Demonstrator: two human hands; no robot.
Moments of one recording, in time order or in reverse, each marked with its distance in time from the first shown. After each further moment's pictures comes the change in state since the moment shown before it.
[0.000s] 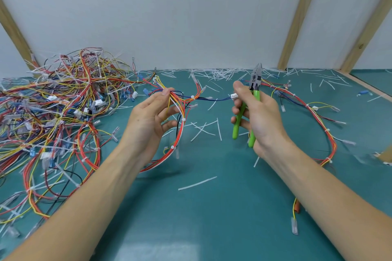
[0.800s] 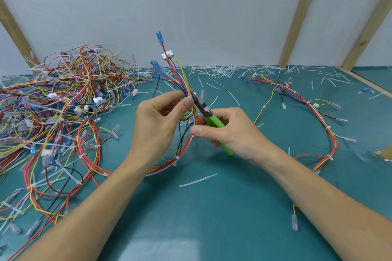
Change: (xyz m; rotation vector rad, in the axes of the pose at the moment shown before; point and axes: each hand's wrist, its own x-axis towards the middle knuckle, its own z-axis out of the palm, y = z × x) left_hand -0.005 -0.015 0.005 0.602 0.013 0.468; right_hand -0.022 0.015 0.012 -0.466 -0.526 -0.031
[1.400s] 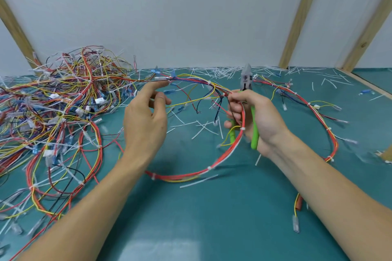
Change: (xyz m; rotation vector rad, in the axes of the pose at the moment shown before) left_hand 0.009 -0.007 -0.012 0.362 0.236 0.059; right_hand 0.010 -0.011 -0.028 0.593 0.164 0.095
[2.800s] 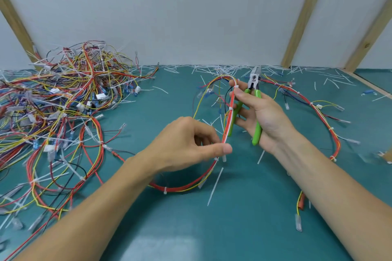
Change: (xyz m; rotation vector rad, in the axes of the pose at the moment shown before) left_hand -0.025 0.024 0.005 -0.018 -0.907 0.066; right_hand 0.011 0.008 -0.013 0.049 0.037 -0.040
